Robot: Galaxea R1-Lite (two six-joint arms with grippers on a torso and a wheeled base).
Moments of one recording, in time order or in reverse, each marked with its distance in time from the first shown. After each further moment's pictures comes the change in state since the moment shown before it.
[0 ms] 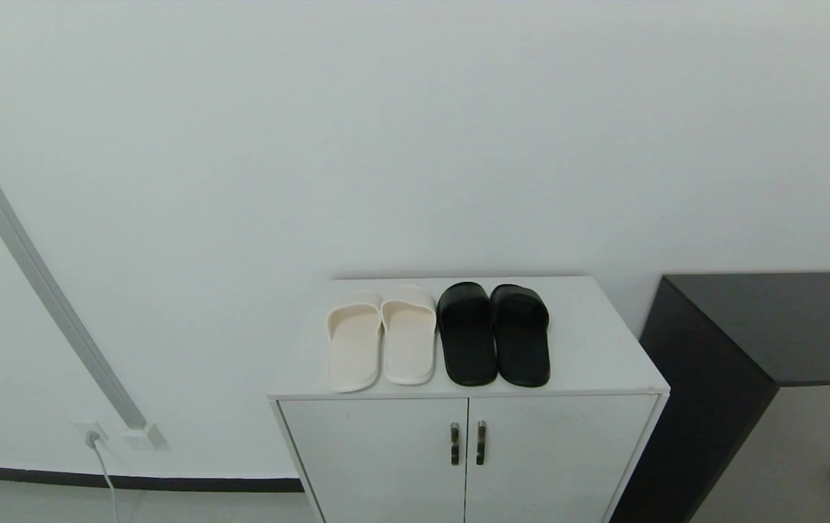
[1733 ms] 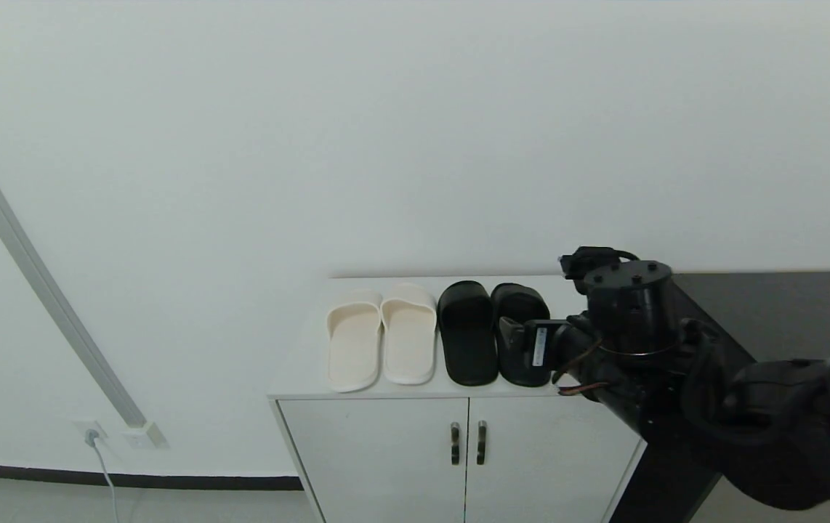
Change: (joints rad) left arm 0.001 0.000 0.000 0.000 -0.001 0.007; right arm 0.734 1.728 -0.744 -0.588 -0.525 0.191
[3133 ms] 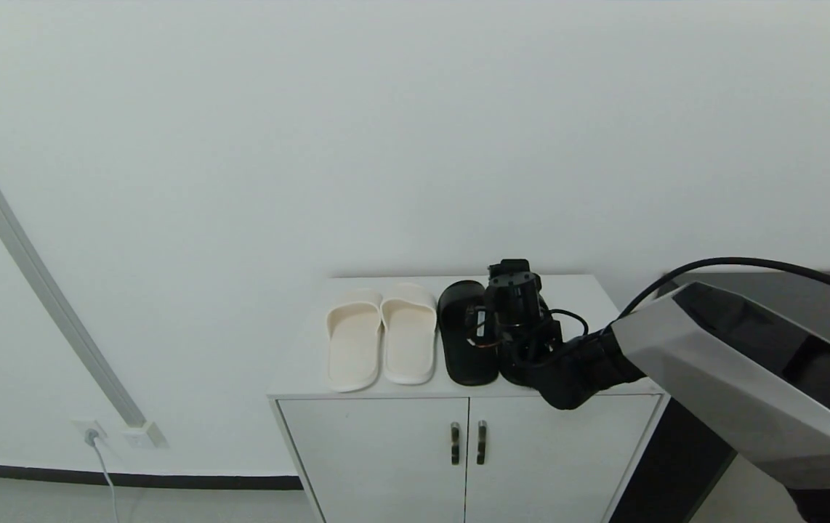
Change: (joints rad) left arm 0.000 0.000 0.000 0.000 -0.001 0.000; right arm -0.128 0.594 -0.636 -0.003 -0.053 -0.107
